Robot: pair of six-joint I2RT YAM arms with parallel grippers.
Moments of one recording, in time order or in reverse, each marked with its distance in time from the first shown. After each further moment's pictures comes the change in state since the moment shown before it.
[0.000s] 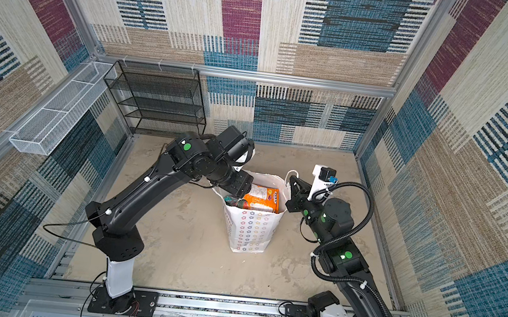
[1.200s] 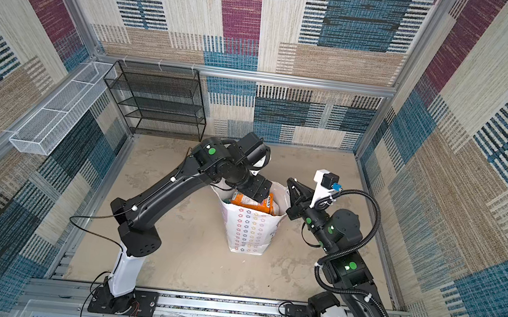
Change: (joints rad) left arm -0.025 0.120 0.064 0.063 0.071 -0.020; right arm 0.001 -0.094 -0.043 0.073 -0.124 -0.018
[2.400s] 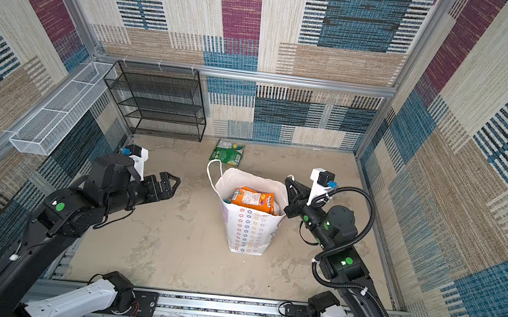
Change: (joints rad) left arm 0.498 -1.073 -1.255 0.520 -0.009 -0.288; right arm 0.000 0.042 -0.010 0.025 0.002 0.001
